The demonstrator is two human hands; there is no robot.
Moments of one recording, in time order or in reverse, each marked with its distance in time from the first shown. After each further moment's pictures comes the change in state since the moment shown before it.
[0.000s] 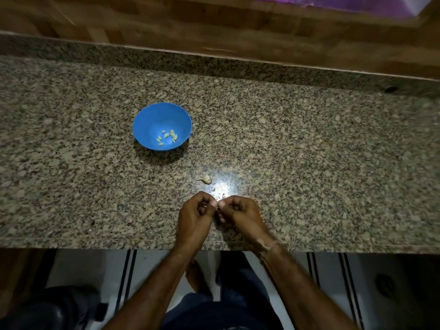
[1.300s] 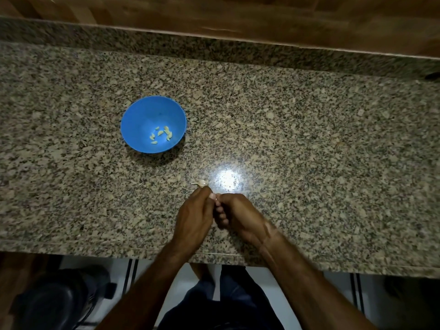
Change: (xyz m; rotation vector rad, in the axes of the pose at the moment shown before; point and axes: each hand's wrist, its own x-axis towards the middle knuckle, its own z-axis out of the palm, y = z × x) left_hand 0.039 0.006 0.022 0.372 -0.026 0.148; right_hand 0.063 -0.019 -0.009 0.069 -0.163 0.432
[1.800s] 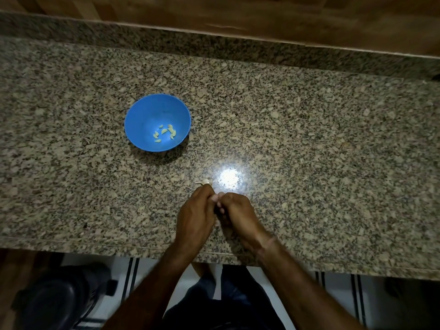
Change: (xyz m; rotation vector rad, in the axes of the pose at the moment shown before) left_hand -0.003 -0.002 -0.004 0.037 0.051 0.026; right_hand -0.009 0.010 0.016 -0.087 0.152 -0.195
